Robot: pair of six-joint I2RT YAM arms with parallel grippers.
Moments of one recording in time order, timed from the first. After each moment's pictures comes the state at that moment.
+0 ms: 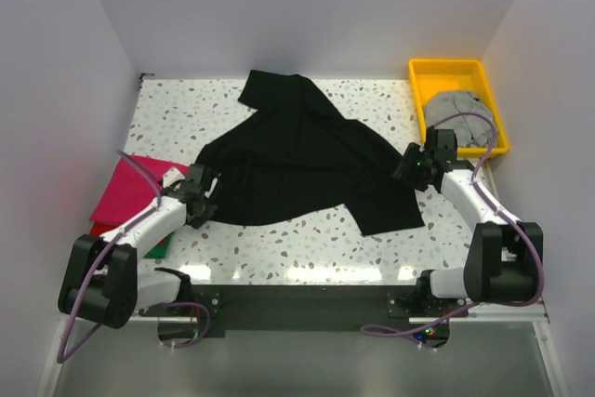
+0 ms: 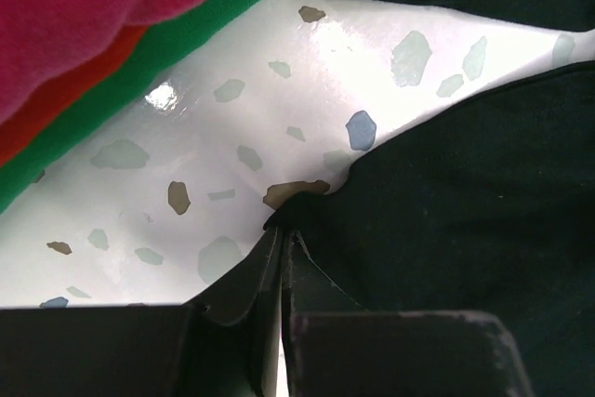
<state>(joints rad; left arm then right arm) -0.25 1.24 0.55 -0.53 -0.37 -1.03 0.00 1.36 0.82 -0.40 -0.10 0.49</state>
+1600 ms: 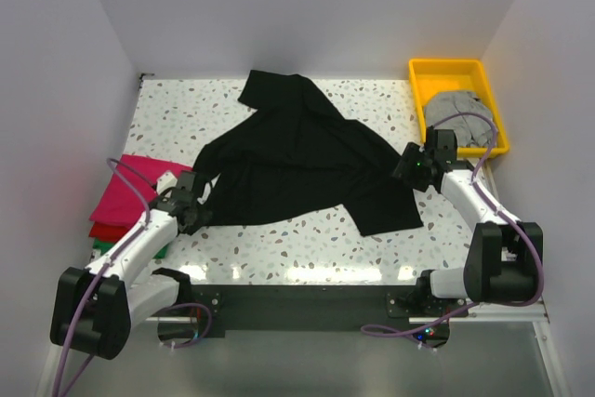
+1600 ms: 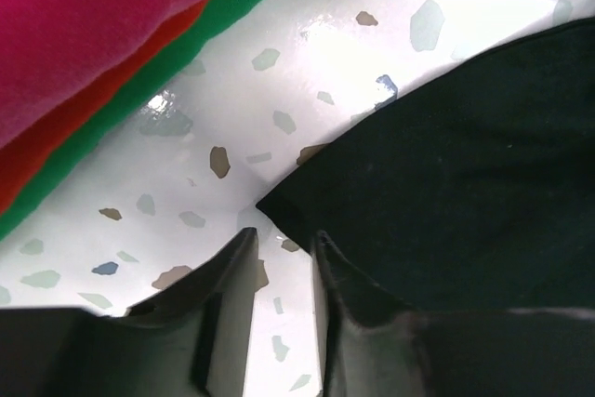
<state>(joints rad) -0.23 1.06 0.52 -0.63 -0.34 -0.98 0.00 1.36 0.82 -0.40 -0.10 0.48</state>
